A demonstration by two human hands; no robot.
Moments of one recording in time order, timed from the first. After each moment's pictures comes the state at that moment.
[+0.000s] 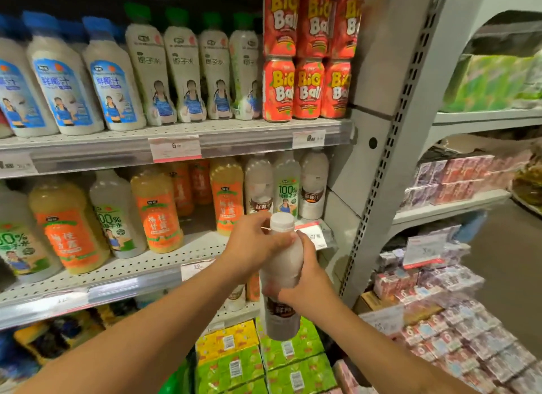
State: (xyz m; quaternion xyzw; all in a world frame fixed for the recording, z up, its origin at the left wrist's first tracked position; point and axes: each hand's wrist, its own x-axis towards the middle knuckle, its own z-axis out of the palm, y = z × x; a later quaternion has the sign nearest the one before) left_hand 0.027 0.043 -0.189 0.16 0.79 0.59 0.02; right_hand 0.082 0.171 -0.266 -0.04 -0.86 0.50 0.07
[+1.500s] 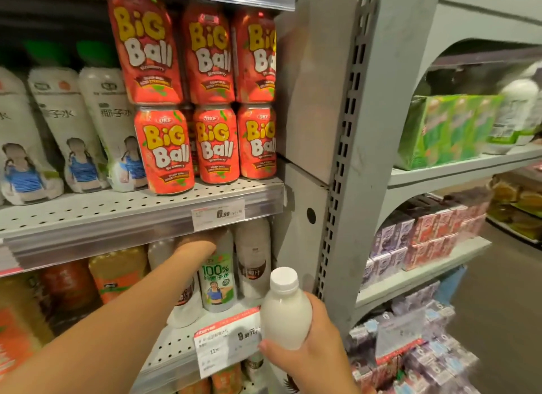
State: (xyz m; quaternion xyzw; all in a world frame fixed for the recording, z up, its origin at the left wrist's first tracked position) left_hand -0.247 0.182 -0.180 0.00 0.94 0.32 0.05; right_hand 0.001 0.332 -0.237 -0.12 -0.80 0.57 0.15
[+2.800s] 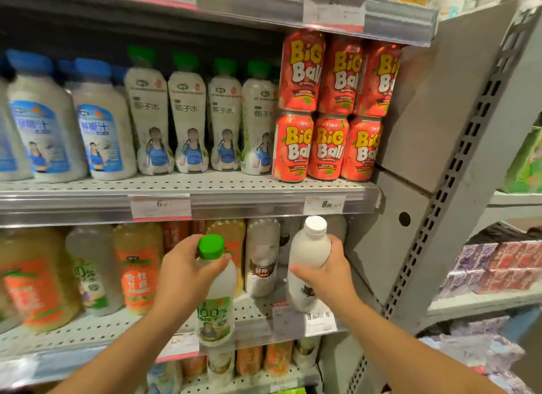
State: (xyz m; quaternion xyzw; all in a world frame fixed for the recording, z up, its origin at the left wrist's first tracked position) left_hand -0.073 -0.009 -0.175 0.04 0.84 0.48 -0.23; right_hand -0.097 0.256 -0.218 -0.03 -0.82 0.53 0.20
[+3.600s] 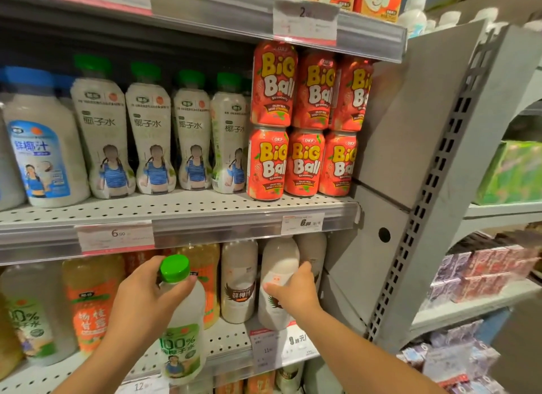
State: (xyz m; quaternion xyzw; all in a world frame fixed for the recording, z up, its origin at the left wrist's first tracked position) left_hand -0.100 -0.021 -0.183 0.05 0.85 0.49 -0.21; right_hand -0.151 0.245 -0.238 -0.19 -0.85 0.47 0.10
